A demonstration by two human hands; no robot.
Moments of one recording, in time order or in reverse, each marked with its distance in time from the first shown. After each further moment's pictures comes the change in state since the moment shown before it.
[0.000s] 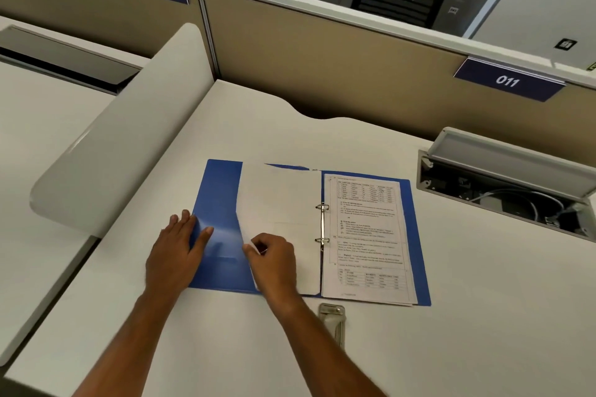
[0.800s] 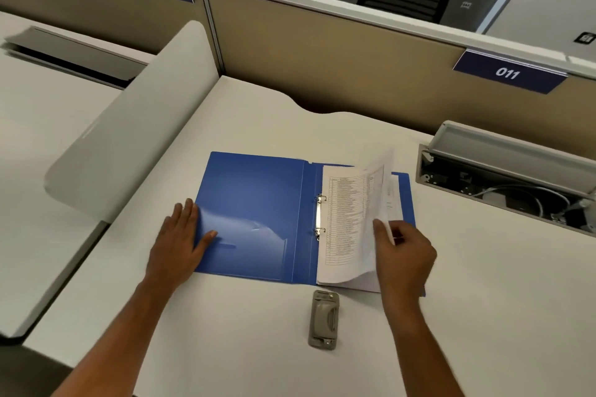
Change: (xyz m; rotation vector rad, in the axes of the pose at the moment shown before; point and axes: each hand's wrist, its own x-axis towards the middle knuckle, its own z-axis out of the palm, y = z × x) left_hand -0.009 -0.023 0.011 0.195 -0.001 0.190; right_hand -0.036 0.050 -0.199 0.024 0.695 -0.066
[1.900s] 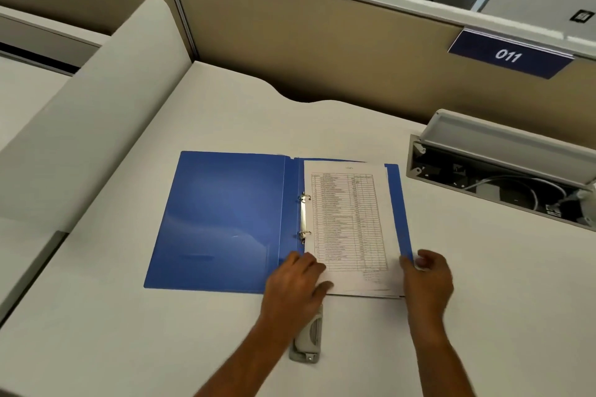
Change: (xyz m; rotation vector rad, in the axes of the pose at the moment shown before) left_hand -0.056 0.249 0.082 -0.245 0.162 0.464; right_hand 0.047 0.140 -0.017 -0.084 0.013 0.386
